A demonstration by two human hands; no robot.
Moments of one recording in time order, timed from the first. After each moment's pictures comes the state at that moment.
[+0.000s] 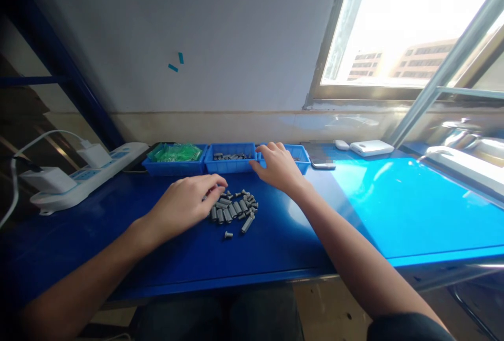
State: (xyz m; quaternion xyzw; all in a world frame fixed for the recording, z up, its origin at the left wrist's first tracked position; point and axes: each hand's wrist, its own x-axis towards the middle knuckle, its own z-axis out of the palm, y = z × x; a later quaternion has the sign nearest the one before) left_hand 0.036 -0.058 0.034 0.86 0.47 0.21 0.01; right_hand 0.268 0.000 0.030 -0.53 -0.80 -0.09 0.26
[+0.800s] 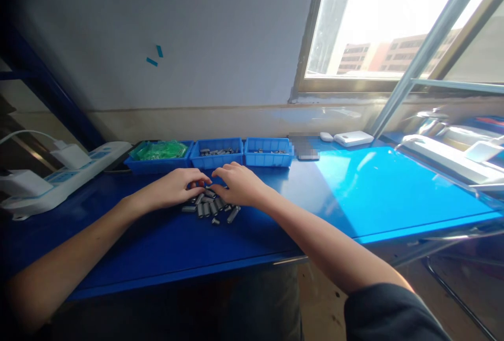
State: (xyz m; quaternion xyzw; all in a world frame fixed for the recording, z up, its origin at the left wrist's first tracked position) left_hand 0.014 -0.003 0.016 0.90 0.40 0.09 0.11; right_hand 0.227 -0.028 0.007 -0.40 -0.89 0.03 0.21
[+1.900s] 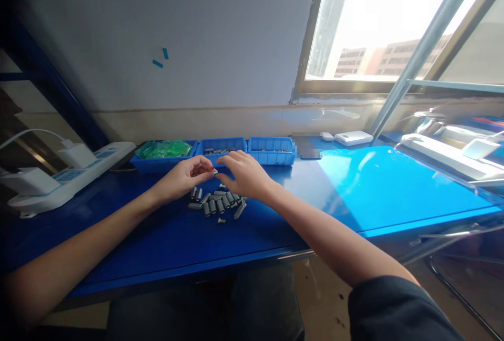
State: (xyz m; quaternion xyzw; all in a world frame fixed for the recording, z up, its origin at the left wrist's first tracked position) left_hand 0.022 -0.001 0.001 0.80 0.38 0.33 0.33; right_hand 0.230 -0.023 0.008 -0.37 -0.87 -0.07 0.32
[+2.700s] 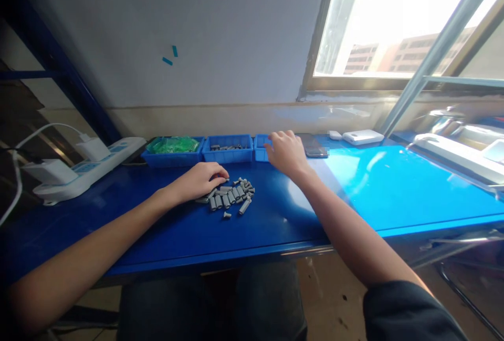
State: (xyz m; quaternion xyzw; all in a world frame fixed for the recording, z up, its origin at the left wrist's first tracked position) left_hand 0.036 -0.009 0.006 0.88 0.41 0.17 0.14; right_hand 0.292 -0.003 0.026 -0.59 -0.74 -0.16 0.26
